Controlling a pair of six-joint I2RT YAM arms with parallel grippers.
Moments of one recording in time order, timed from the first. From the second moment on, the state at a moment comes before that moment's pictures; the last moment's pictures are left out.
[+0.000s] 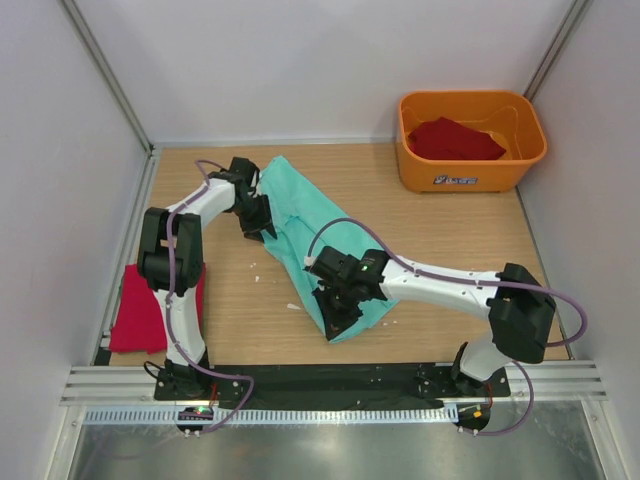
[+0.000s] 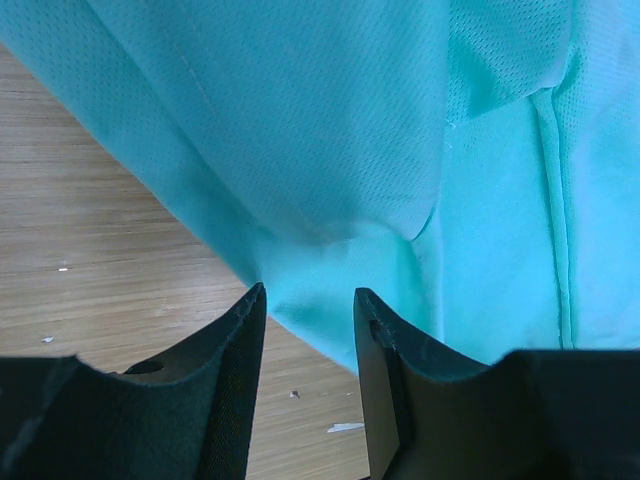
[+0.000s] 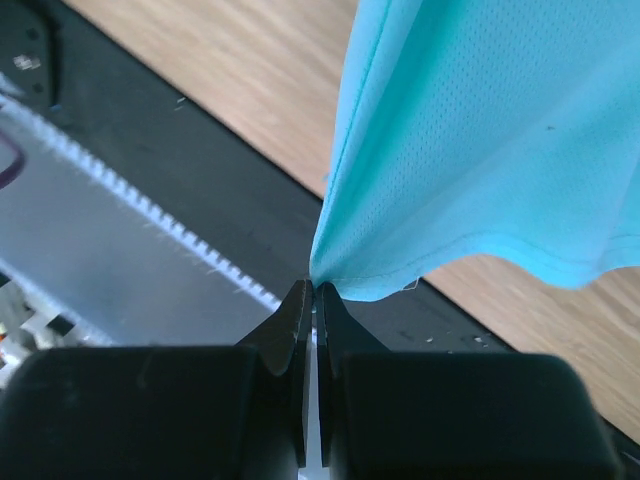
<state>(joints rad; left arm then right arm) -0.22 2.02 1.49 -0.75 0.24 -0.45 1.06 1.58 1.11 -0.77 -0.25 0.60</state>
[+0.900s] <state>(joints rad) -0.21 2.02 1.52 -0.74 0.22 -0.47 0.96 1.52 0.96 -0.69 -0.37 0.67</state>
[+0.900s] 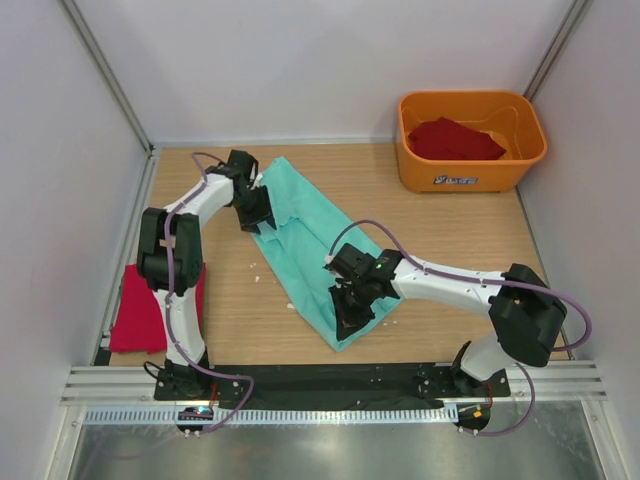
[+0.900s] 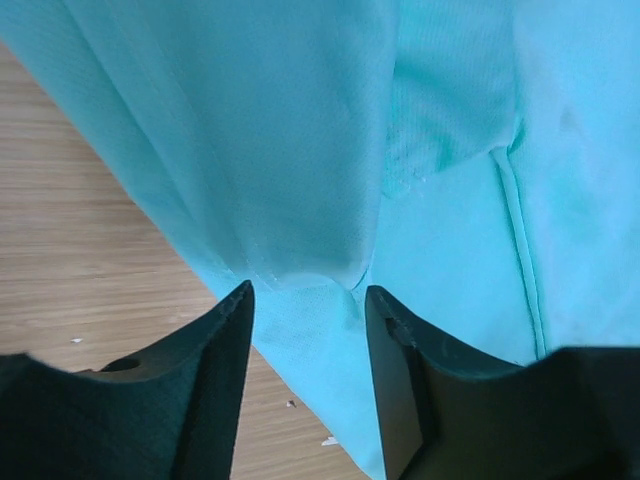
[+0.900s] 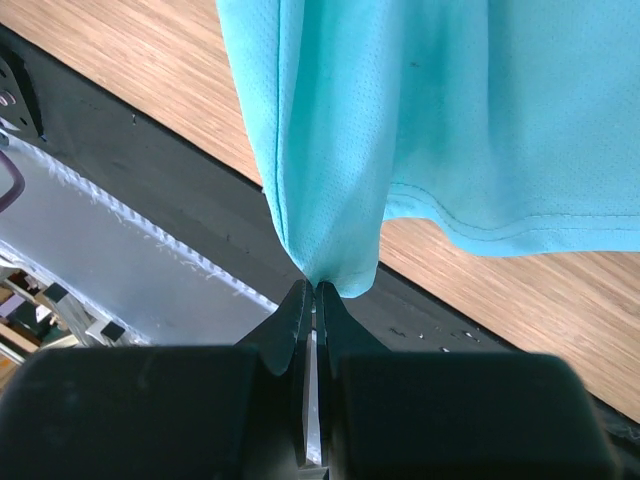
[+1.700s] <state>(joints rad) -0.34 2.29 1.95 -0.91 -0.20 -0.43 0.93 1.51 0.94 -0.66 -0.38 0.68</state>
